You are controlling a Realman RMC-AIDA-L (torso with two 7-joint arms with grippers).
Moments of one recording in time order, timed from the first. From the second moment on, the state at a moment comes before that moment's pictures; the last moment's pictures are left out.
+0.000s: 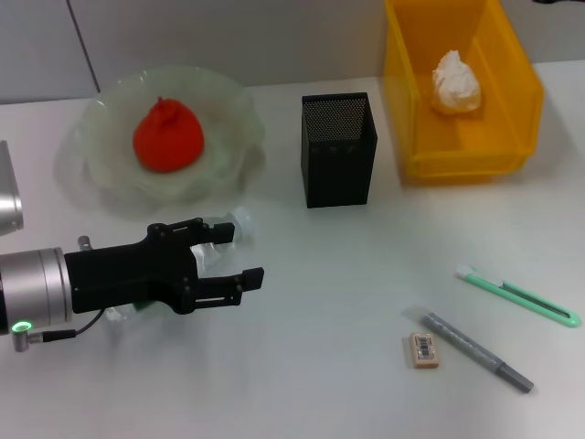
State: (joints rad) left arm -0.45 -2.03 1.26 0.64 1.55 1.36 -1.34; right arm 0.60 1.93 -0.65 -0.89 -1.78 -1.30 1.76
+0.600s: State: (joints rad) left arm -0.45 -2.03 1.26 0.64 1.56 1.37 -1.34; right arm 0.41 1.92 -0.65 -0.79 -1.67 -1.81 1.56
